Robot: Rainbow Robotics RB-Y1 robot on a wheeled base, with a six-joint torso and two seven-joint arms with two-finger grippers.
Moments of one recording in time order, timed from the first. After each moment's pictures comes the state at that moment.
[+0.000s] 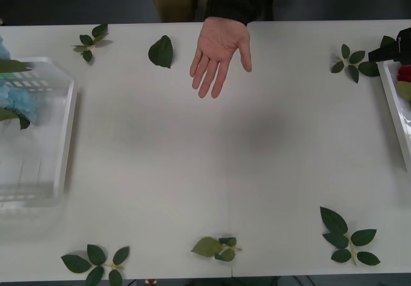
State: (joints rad) right arm -0.69 -0.98 0.01 -1.20 -1.37 1.34 1.87; left arm -0.75 1.23 -0.47 -1.21 1.08 1.32 -1.19
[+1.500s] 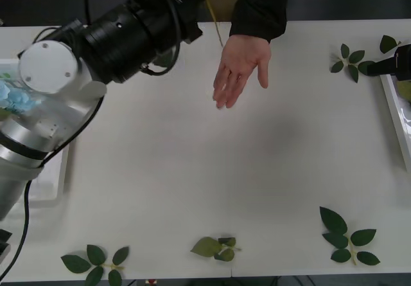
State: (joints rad) right arm -0.60 -0.98 0.01 -1.20 -1.42 1.26 1.91; left arm -0.56 0.51 -0.35 -1.75 1.87 0.32 -2.67
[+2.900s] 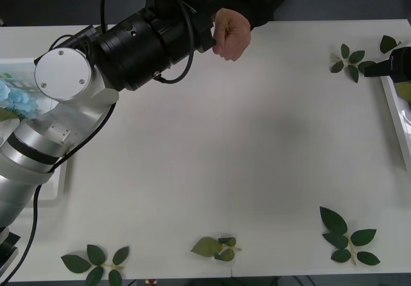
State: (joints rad) right arm -0.60 -0.95 0.01 -1.20 -1.36 1.23 1.92; left arm -0.56 0.49 -0.38 -1.75 1.87 0.31 -2.67
